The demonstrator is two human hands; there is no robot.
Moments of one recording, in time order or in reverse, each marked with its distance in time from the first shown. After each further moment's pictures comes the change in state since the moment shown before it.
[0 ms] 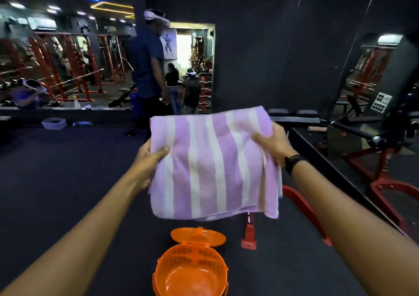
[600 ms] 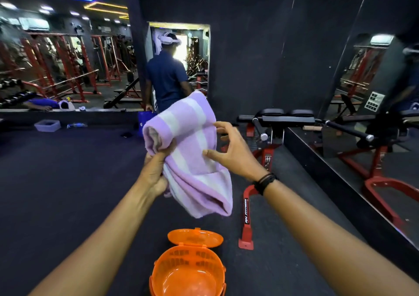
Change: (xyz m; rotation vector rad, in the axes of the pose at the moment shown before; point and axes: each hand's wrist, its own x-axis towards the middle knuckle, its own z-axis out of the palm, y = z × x) left_hand -0.008 -0.004 0.041 -0.547 0.024 -0.092; right_hand -0.050 -0.030 0.060 -0.098 -0.255 -0.370
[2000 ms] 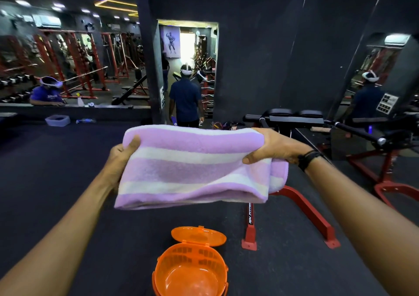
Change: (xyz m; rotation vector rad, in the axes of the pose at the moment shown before) left_hand -0.004 0.059 -0.070 0.625 0.029 0.143; right_hand 0.016 0.028 -0.082 0.148 -0.469 0.215
